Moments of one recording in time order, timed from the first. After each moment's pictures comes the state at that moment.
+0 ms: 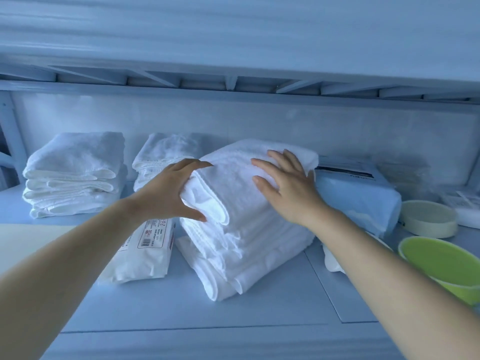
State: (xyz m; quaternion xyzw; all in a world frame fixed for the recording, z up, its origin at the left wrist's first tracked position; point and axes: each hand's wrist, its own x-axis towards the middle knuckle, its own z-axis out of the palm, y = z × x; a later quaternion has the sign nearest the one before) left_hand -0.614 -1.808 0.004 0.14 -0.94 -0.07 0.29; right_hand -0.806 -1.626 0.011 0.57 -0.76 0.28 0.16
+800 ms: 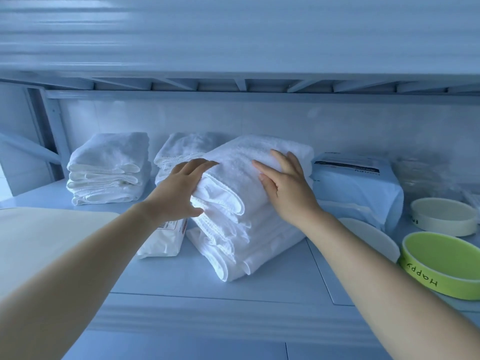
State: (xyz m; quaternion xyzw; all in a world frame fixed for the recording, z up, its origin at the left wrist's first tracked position) left_hand -0.603 -1.774 -0.012 0.22 -0.93 0.04 0.30; right_hand -0.800 -1.617 -0.009 0.60 -0.68 0.38 0.17
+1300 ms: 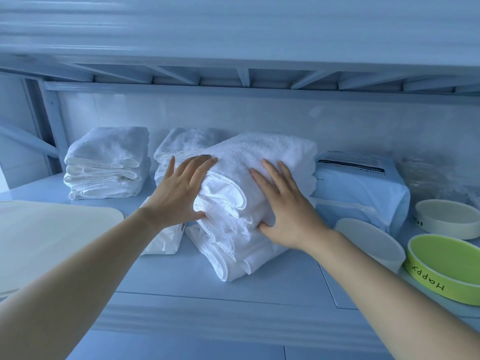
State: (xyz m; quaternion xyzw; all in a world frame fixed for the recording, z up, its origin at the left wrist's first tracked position) left_hand -0.607 -1.774 -0.030 0.19 -0.90 0.22 0.33; right_hand -0.789 -1.598 -0.031 0.67 -0.68 0.21 0.20
